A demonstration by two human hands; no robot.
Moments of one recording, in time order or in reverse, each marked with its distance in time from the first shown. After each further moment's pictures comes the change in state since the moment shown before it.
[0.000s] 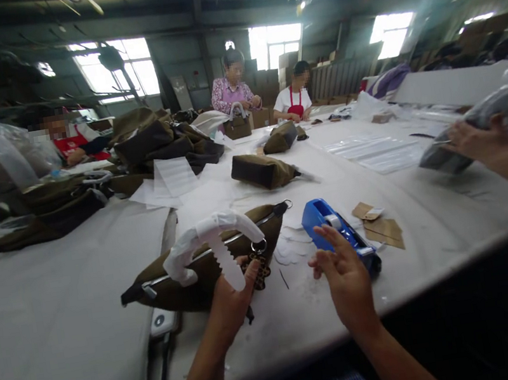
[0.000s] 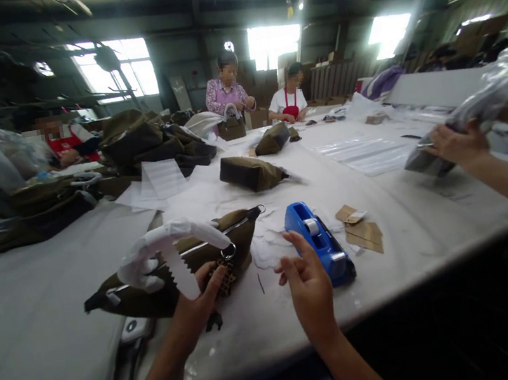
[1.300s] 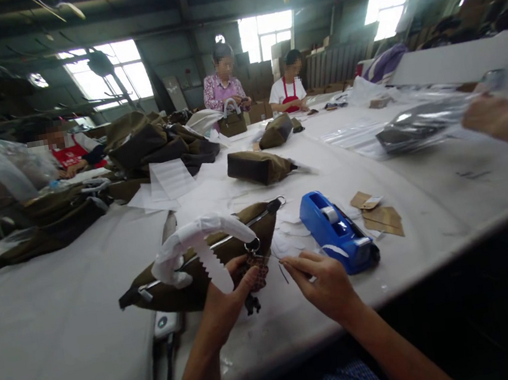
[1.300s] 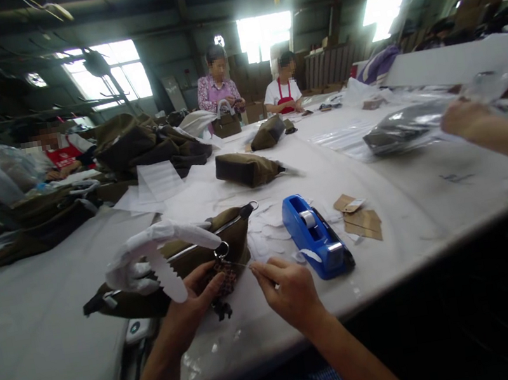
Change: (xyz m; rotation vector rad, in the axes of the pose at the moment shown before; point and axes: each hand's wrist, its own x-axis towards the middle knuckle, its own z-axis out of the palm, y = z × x) left_hand -0.005 0.004 -0.003 -0.243 -0.144 -0.107; right_hand 0.004 0.016 0.000 -0.634 -0.410 -0.400
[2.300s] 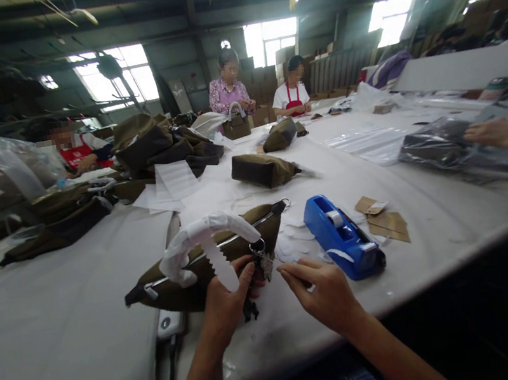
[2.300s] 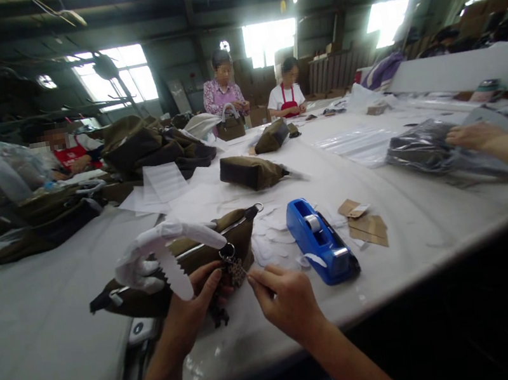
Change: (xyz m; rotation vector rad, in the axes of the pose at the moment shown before) left_hand 0.002 -0.006 -0.005 0.047 0.125 0.053; right_hand 0.004 -0.018 0.003 -0.021 -0.026 -0.037
